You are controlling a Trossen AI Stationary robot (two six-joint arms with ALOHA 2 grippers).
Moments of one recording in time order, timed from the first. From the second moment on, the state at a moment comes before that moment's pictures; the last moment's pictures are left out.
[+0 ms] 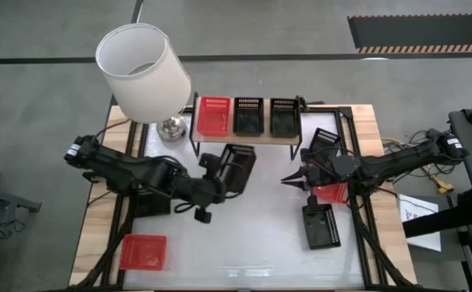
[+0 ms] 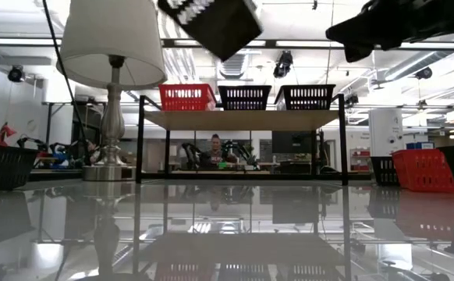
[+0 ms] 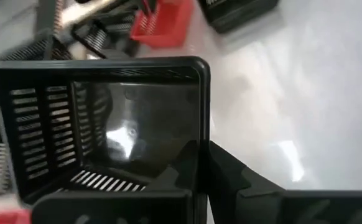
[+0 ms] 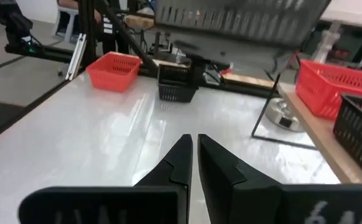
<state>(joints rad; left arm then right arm) -0.35 1.55 1.60 -0.89 -0.42 0.12 0.17 0.87 0.40 0.30 0.07 -0.14</state>
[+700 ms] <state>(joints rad) 0.00 1.84 2.07 -1.20 -0.53 0.30 0.19 0.79 0.39 0.17 0.07 -0.06</state>
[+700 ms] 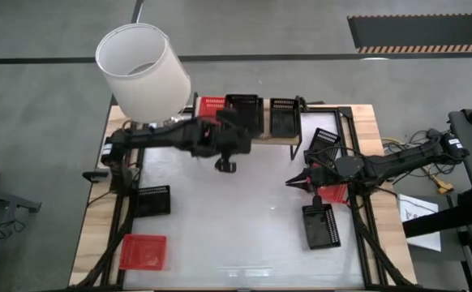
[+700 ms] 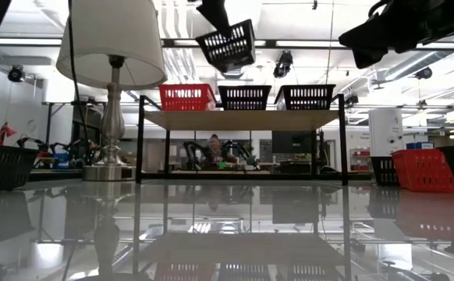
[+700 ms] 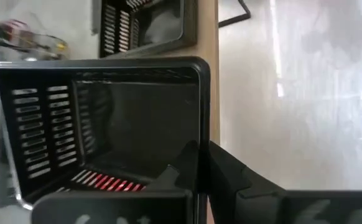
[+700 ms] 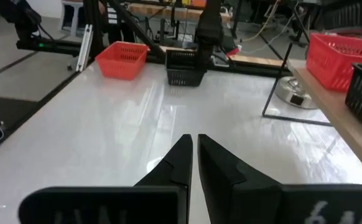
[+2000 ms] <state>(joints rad) 0.14 1.92 2.05 -1.04 -0.42 0.35 0.19 0.79 0.39 0.15 0.08 -0.05</state>
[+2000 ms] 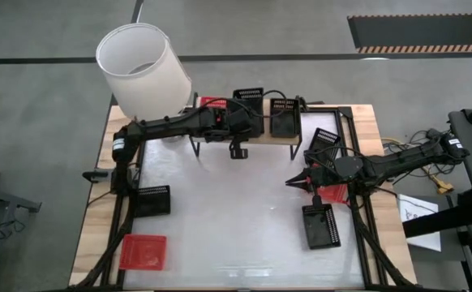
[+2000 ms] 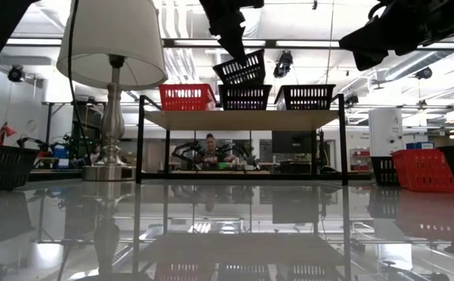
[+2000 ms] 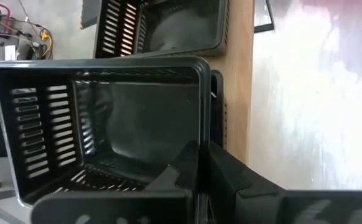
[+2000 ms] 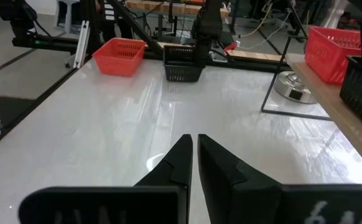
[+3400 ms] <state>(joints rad) -0.15 1.44 1.51 -0.61 -0.40 0.30 0.19 0.80 0.39 0.20 0.23 -0.08</state>
